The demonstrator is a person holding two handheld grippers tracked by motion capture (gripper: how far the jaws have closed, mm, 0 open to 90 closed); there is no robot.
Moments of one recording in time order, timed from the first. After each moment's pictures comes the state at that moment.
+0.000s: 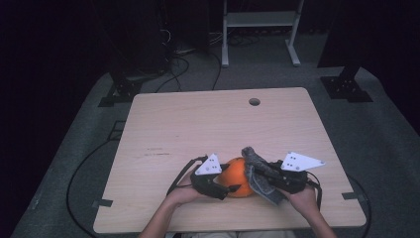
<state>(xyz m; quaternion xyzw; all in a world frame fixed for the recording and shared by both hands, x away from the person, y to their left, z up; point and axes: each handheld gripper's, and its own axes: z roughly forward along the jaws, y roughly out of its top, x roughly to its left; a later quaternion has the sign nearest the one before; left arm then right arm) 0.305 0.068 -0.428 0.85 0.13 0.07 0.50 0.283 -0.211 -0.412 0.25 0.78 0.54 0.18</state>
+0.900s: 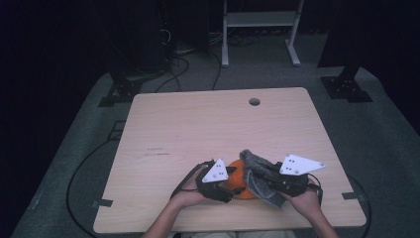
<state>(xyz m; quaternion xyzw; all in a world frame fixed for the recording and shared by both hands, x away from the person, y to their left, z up) 0.295 0.051 -0.434 0.86 0.10 0.11 0.49 0.271 -0.202 -0.397 0.20 0.80 0.53 0.18</state>
